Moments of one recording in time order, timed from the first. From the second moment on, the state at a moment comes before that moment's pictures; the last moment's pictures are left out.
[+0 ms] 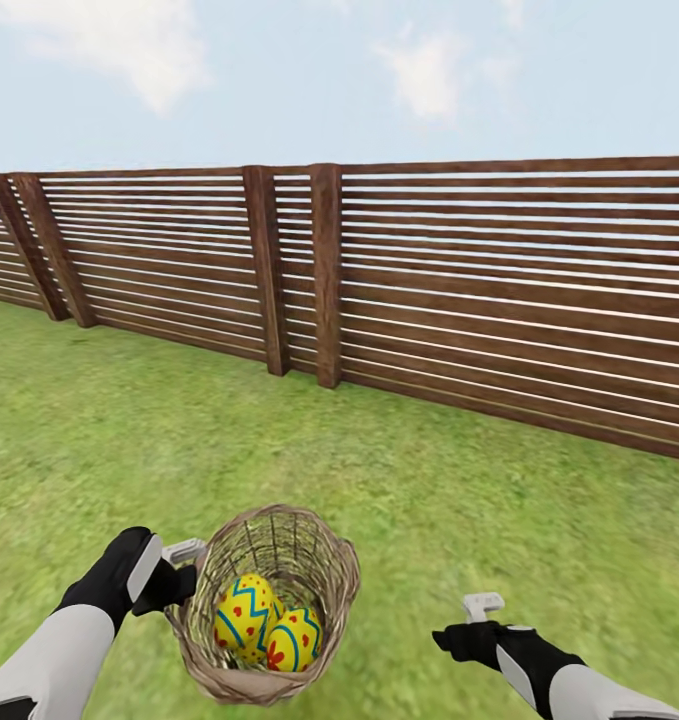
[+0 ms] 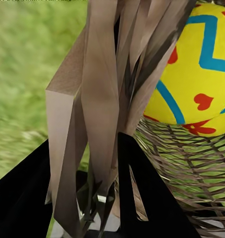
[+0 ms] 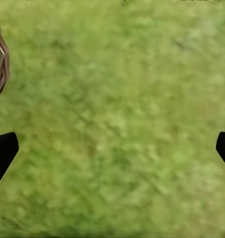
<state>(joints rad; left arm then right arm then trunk) -0.70 0.12 0.20 -0.56 0.15 1.01 0.05 -0.66 -0.08 -0.02 -0.08 0.07 0.08 0.25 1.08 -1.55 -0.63</state>
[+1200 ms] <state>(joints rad) -0.70 0.12 0.20 -0.56 0.15 1.01 0.05 -0.30 -0.07 -0.01 0.04 0.07 -0.04 0.24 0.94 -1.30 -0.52</state>
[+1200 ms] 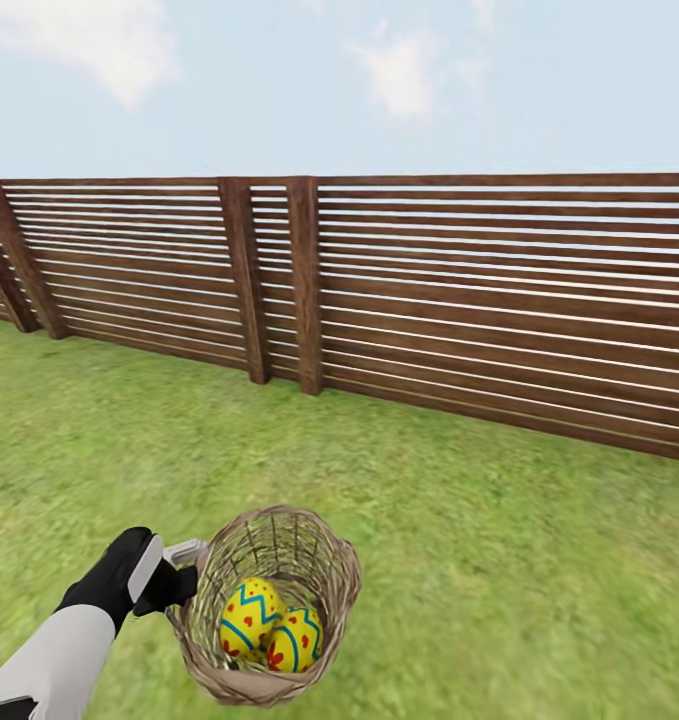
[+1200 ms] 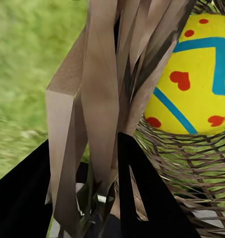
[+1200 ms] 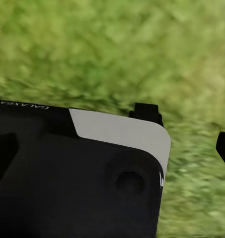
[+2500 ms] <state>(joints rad) -0.70 0.12 0.20 -0.56 0.15 1.01 0.05 -0.25 -0.07 -0.01 0.04 0.06 -0.10 0.24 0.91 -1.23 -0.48</state>
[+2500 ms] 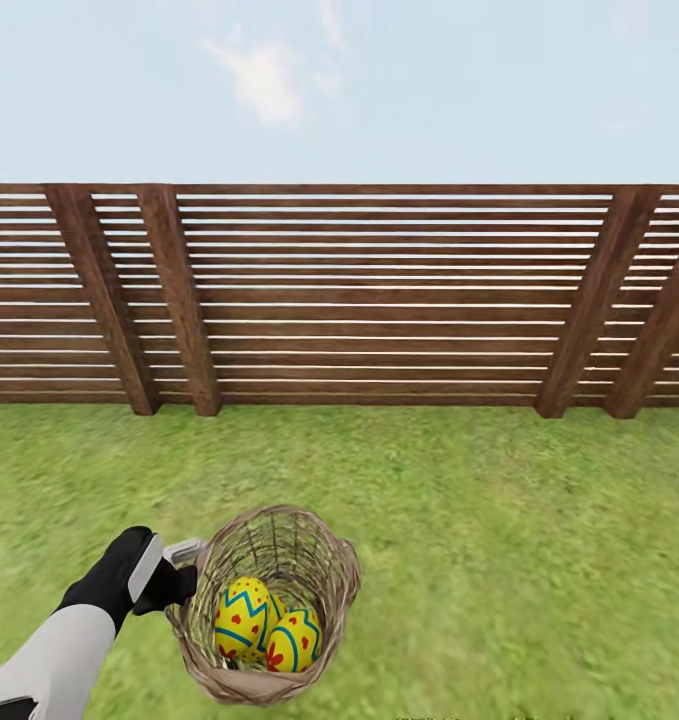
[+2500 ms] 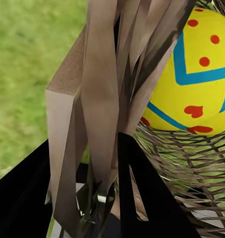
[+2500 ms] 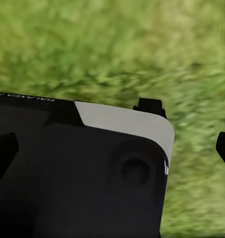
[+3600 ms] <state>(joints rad) -0.70 0.12 0.20 -0.57 0.15 1.01 0.05 -0.25 -0.07 -0.01 0.04 0.06 -0.10 0.24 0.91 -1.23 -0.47</state>
